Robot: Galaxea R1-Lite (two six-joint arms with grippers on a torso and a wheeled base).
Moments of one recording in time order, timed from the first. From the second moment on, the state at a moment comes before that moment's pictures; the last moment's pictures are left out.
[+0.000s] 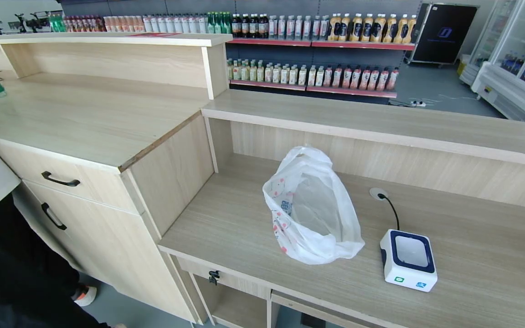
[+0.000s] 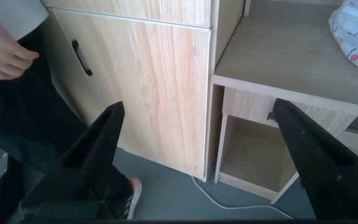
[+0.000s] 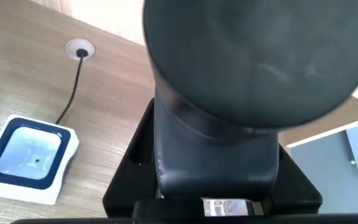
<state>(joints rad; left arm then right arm) 0.00 0.00 0.00 0.03 0.08 0.07 -0.46 1.27 -0.61 -0.47 0.19 -0.46</state>
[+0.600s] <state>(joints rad) 0.00 0.00 0.00 0.03 0.08 0.07 -0.01 1.19 -0.61 -0.50 -0.12 -0.32</state>
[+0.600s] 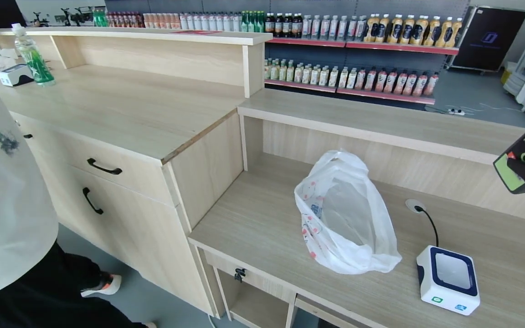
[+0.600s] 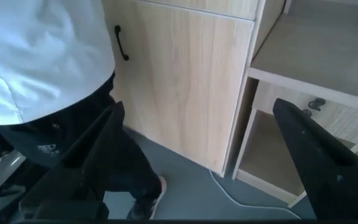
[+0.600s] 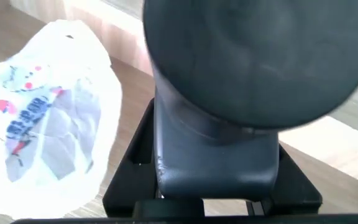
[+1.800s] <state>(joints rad) 0.00 0.00 0.00 0.04 0.08 0.07 0.04 1.77 -0.63 -0.60 -0.09 -0.21</state>
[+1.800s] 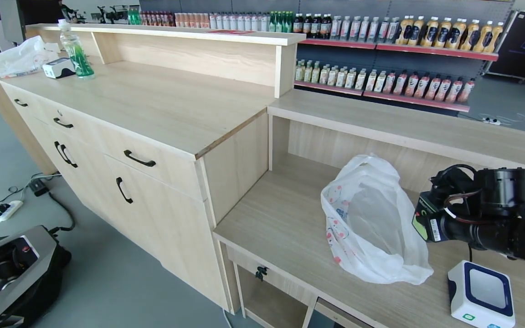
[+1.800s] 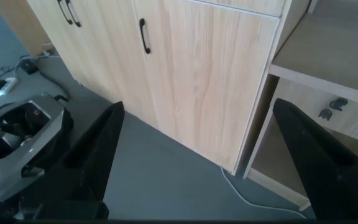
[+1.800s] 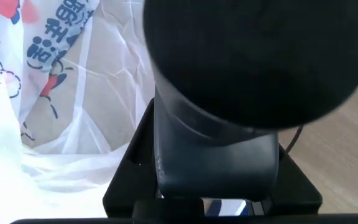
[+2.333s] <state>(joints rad) 0.00 0.00 0.00 0.04 0.08 0.07 0.04 1.98 -0.70 -0.81 0.09 -0.21</state>
